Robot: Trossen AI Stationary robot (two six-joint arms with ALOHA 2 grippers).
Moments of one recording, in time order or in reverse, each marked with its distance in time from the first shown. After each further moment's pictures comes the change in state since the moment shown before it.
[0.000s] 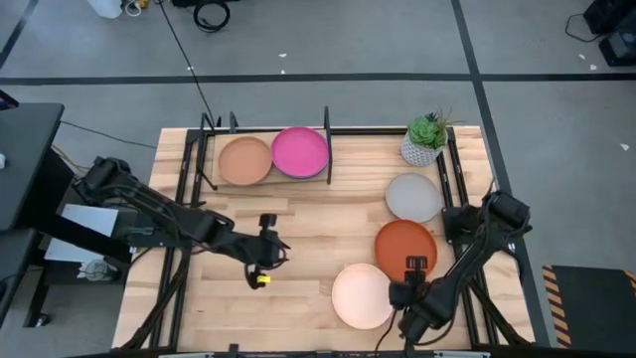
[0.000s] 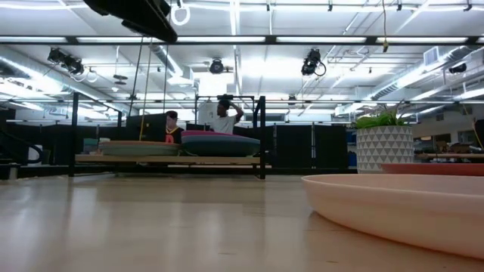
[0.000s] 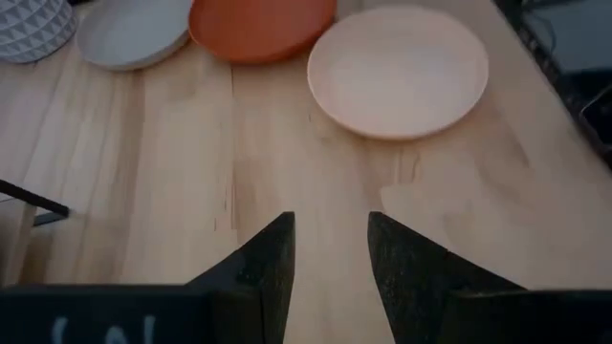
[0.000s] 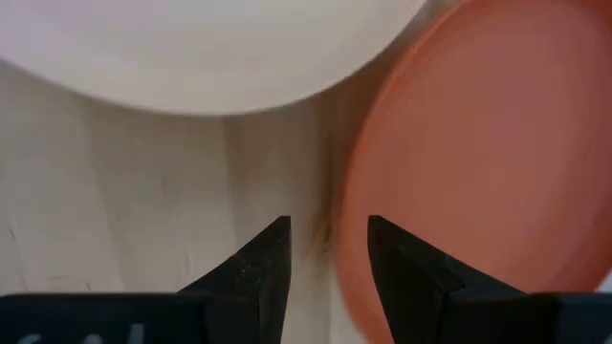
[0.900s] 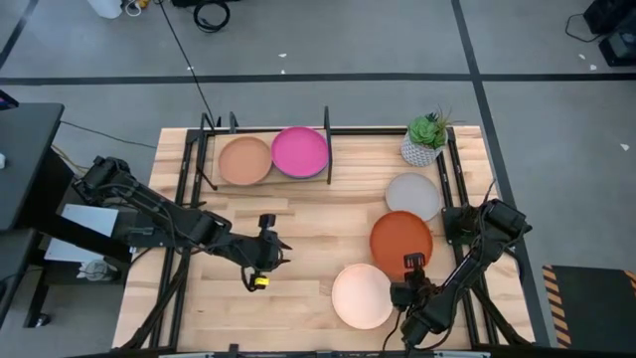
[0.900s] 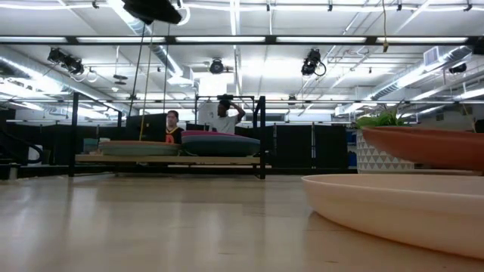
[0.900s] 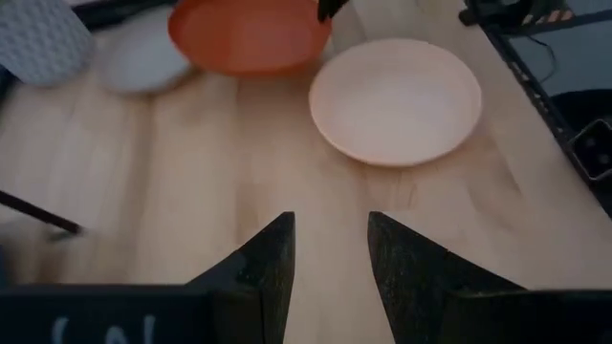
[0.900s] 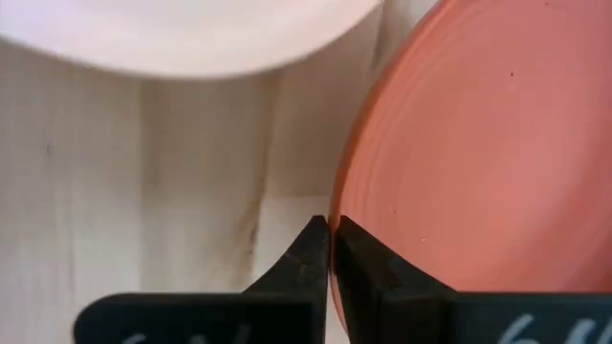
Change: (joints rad) left arm -0.021 -0.002 0.038 0.002 -0.042 -0.013; right arm 0.025 0.072 0.026 -0.125 0.142 -0.110
